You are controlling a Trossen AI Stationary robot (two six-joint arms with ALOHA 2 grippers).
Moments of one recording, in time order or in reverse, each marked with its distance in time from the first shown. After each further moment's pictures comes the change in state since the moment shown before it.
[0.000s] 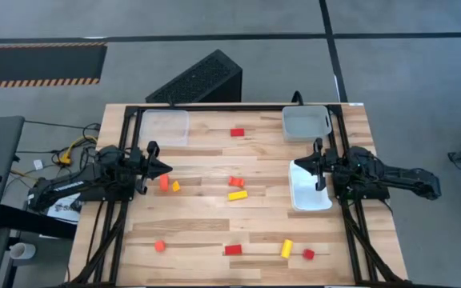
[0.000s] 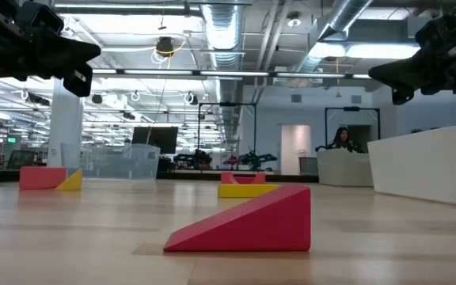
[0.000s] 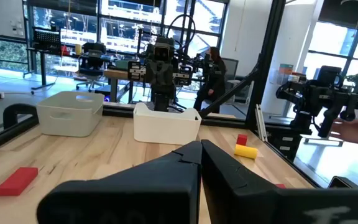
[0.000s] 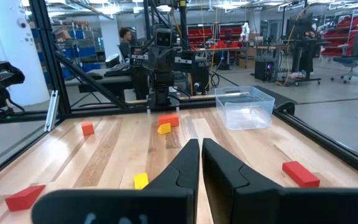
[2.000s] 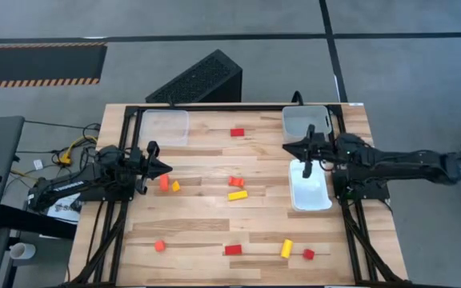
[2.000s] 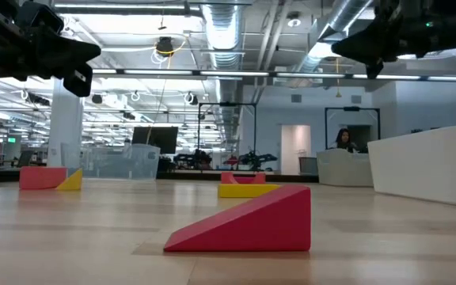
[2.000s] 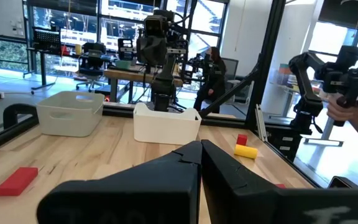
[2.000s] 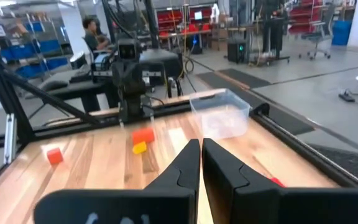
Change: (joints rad) left arm 0.000 0.000 0.000 0.000 0.000 0.000; right arm 0.003 0.612 0.309 0.247 0.129 0.066
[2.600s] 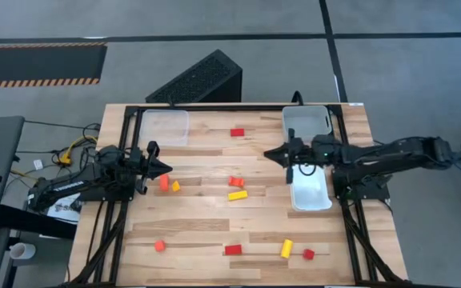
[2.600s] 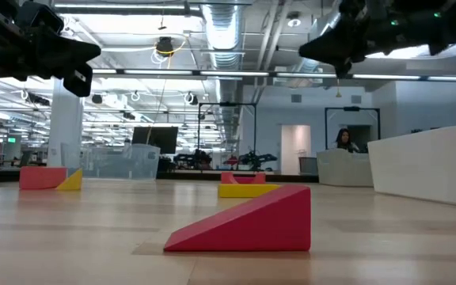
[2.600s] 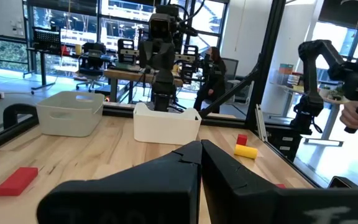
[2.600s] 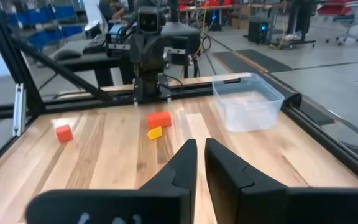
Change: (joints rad) left arm 0.000 0.000 0.000 0.000 0.000 0.000; right arm 0.095 0.384 0.151 0.130 0.005 -0.058
